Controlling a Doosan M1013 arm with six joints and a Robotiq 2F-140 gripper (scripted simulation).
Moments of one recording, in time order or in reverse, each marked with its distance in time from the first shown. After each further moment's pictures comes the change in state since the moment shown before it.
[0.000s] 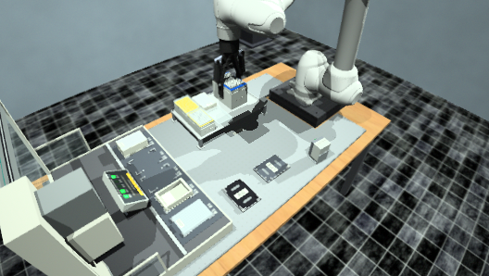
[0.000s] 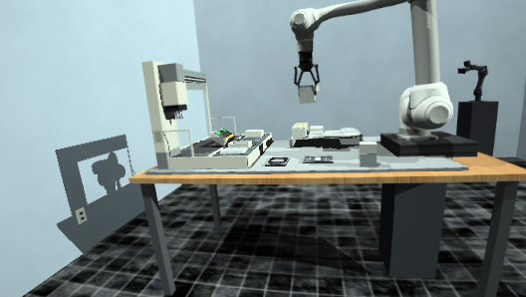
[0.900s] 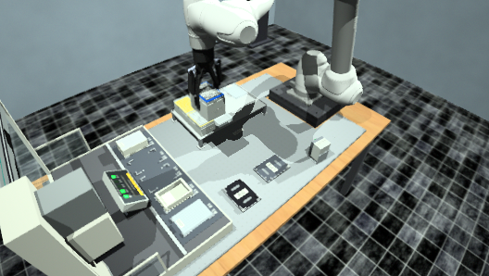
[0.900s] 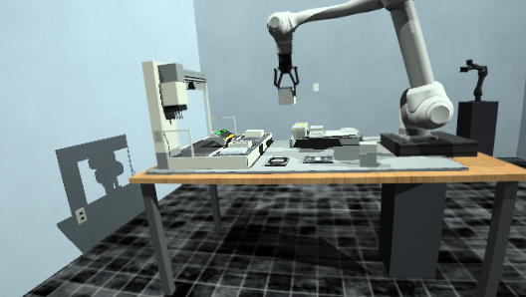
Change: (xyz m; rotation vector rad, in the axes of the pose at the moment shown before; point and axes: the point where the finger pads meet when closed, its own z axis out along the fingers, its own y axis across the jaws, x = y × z) arm -0.004 -0.118 0.000 0.000 0.000 0.000
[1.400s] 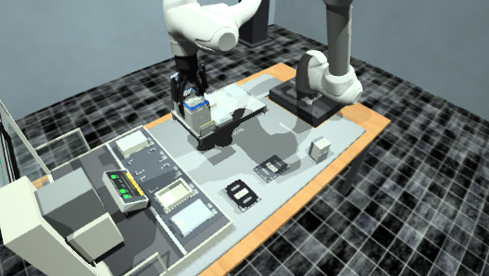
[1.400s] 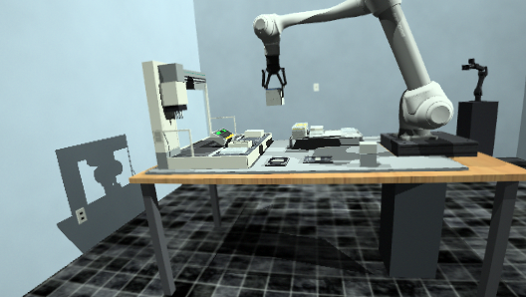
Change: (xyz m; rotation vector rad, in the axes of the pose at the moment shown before) arm -0.002 -0.072 0.000 0.000 0.000 0.000
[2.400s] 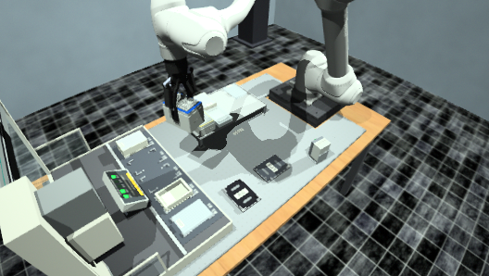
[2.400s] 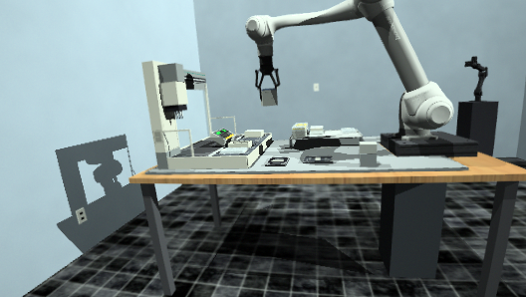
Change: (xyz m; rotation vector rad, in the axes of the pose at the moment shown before) arm -0.001 -0.040 0.000 -0.001 0.001 -0.324
